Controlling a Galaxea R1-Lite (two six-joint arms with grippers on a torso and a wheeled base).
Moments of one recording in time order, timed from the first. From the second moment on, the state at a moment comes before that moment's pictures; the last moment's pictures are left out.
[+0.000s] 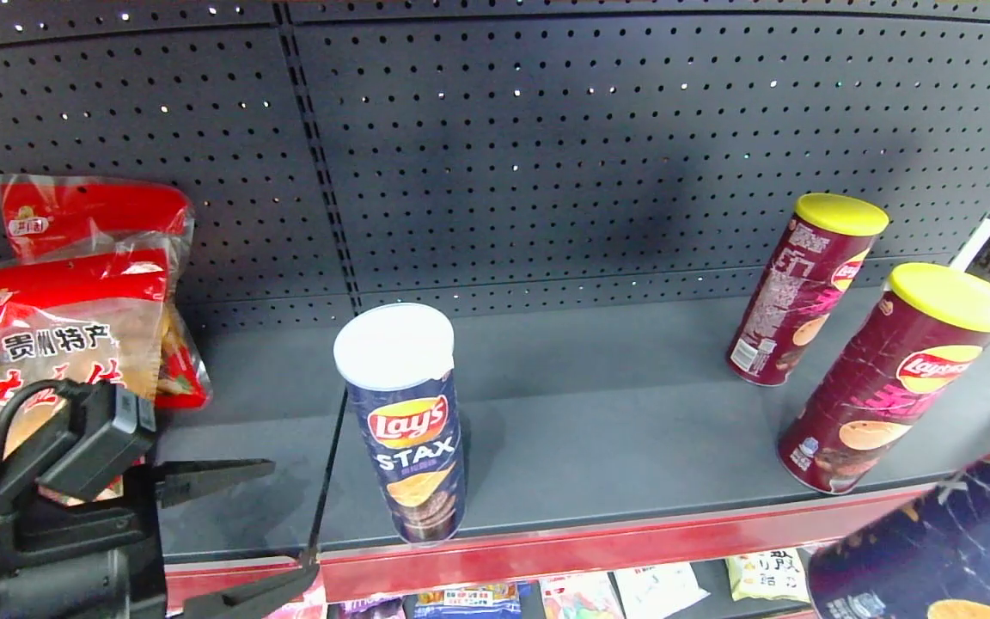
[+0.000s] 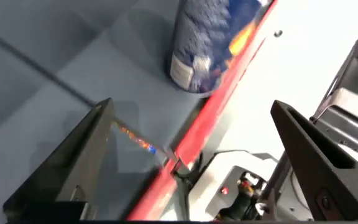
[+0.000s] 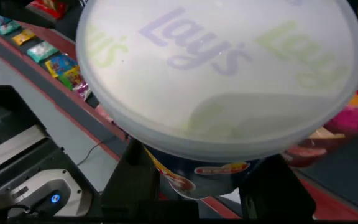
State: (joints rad) left arm -0.26 1.17 -0.33 -0.35 -0.59 0.22; right arm 0.51 0.71 -0.58 0.08 0.23 -0.10
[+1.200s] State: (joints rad) left arm -0.25 0.85 -0.27 -0.15 -0.49 0.20; right arm 0.70 1.61 -1.10 -0.22 0.28 -0.22
